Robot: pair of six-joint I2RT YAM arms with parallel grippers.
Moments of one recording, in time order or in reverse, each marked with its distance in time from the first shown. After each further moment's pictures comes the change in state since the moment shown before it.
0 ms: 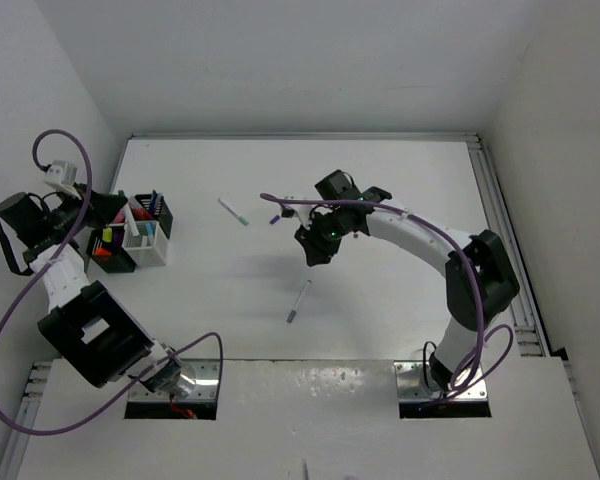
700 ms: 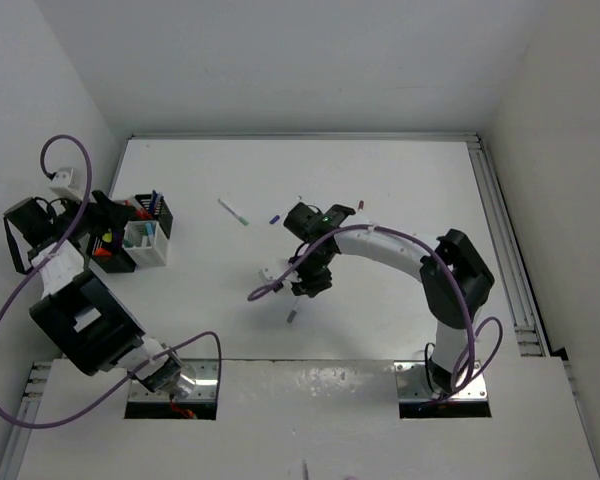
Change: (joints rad) left arm -0.009 0.101 -0.023 -0.010 -0.158 0.060; right arm 0.175 0.098 0.051 -0.268 0.005 -0.713
